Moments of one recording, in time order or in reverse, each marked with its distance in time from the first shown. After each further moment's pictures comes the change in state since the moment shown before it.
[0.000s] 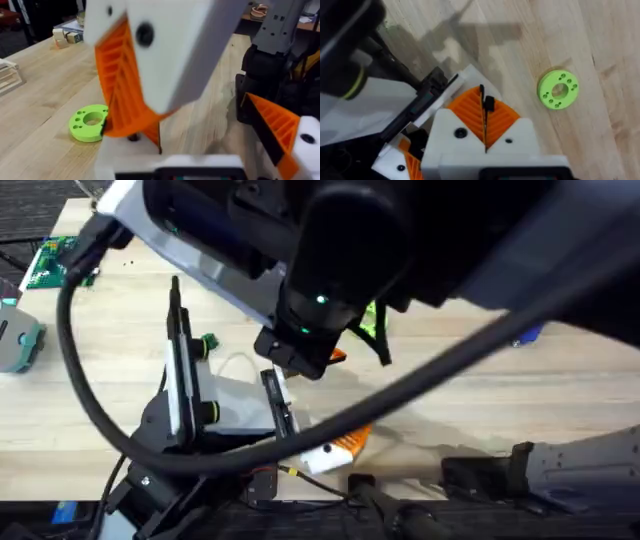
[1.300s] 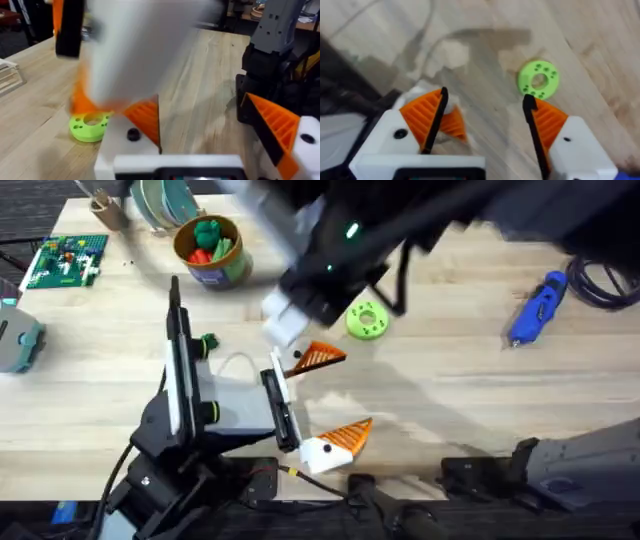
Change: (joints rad) left arm 0.000 0.000 0.000 0.000 0.000 0.001; right arm -0.153 -0.006 0.008 0.025 0.017 0.122
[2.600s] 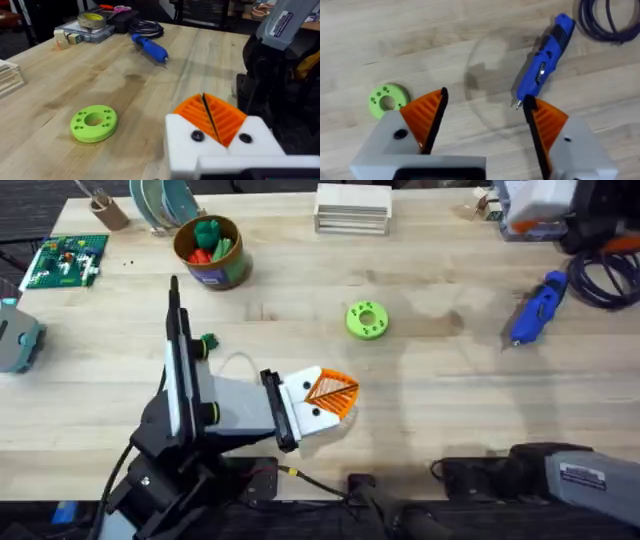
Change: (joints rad) left arm 0.000 0.000 0.000 0.000 -0.001 0.007; right arm -0.969 -0.383 -0.315 0.057 -0.001 0.150
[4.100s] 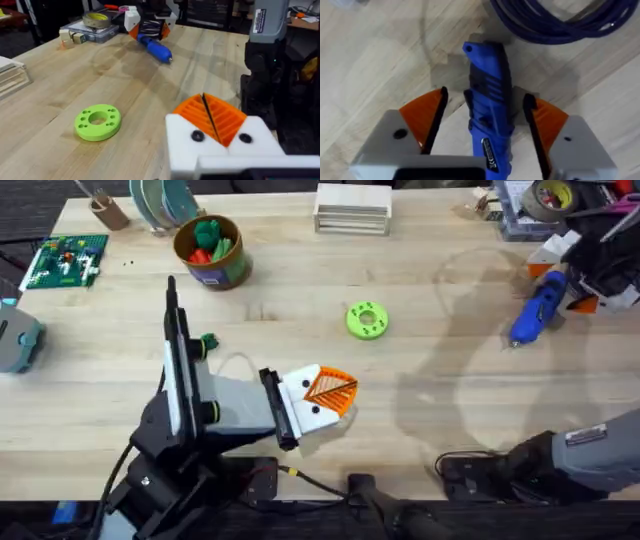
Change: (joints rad) left arm 0.000 0.000 0.000 0.001 -0.022 0.000; right arm -0.469 0.470 -0.208 0.494 -0.105 0.097
